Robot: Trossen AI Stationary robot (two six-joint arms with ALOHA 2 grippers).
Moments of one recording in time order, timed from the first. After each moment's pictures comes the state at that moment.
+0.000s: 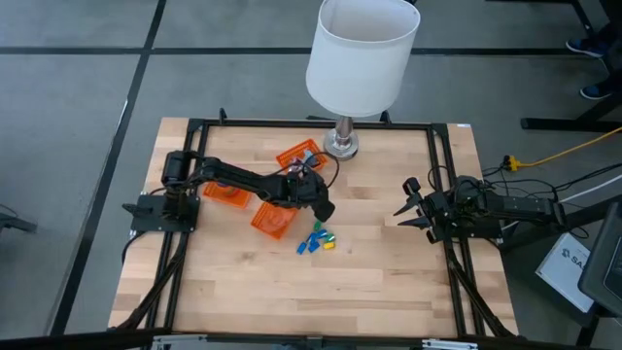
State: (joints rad) left arm 0.02 1.94 1.26 -0.31 -0.41 -0.77; right arm -0.07 0.04 0.01 0.08 -0.46 -0.01
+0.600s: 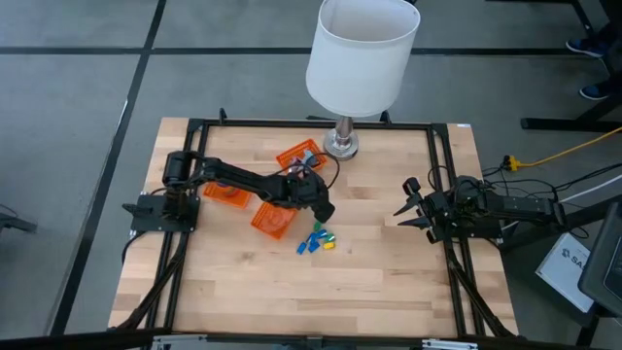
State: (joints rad) left arm 0.02 1.95 1.26 -0.31 -0.39 -0.77; right arm -0.07 0.04 0.01 0.08 -0.46 -0.01
